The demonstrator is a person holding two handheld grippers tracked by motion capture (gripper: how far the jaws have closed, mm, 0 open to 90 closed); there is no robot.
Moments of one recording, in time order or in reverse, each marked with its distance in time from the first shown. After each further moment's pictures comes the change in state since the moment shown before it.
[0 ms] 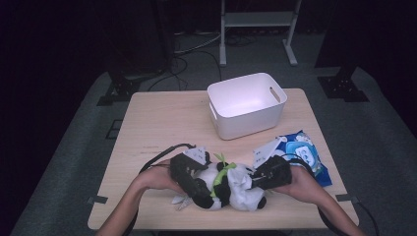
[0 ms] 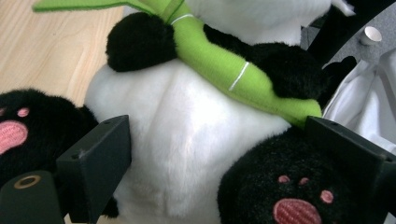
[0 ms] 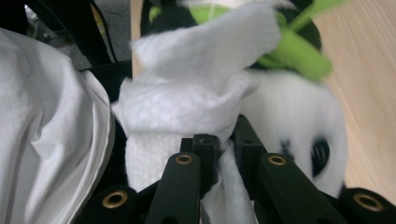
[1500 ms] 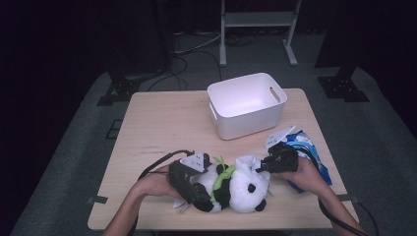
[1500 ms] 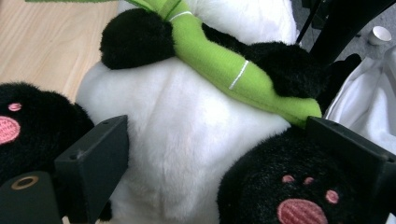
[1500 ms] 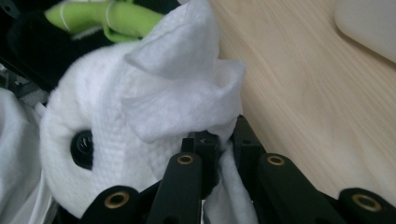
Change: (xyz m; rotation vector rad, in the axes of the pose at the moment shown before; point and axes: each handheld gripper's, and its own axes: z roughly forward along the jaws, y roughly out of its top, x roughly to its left) left arm -0.014 -0.010 0.004 -0.041 0.033 0.040; right arm -0.055 -0.032 -0.003 -0.073 -0.083 0.201
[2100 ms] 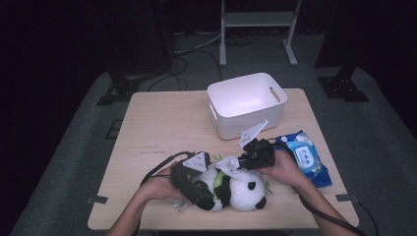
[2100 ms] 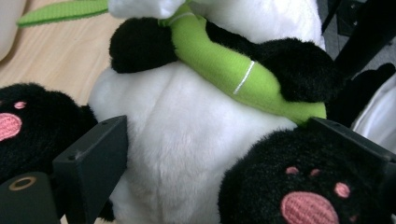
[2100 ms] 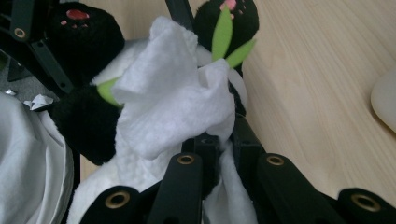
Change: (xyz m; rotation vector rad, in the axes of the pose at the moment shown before) left arm -0.002 -0.001 0.008 -0.019 0.093 -0.038; right arm 0.026 0.059 0.026 0.021 0.024 -0.144
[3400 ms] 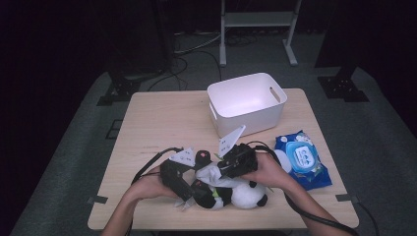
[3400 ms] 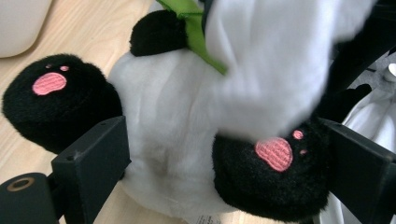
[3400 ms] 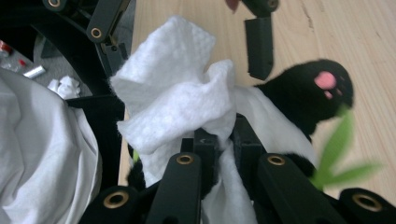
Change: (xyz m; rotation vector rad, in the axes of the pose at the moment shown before) left arm 0.003 -0.009 -0.029 -0.063 -0.016 -0.078; right arm 0.038 0.043 0.020 0.016 0.104 -0.157
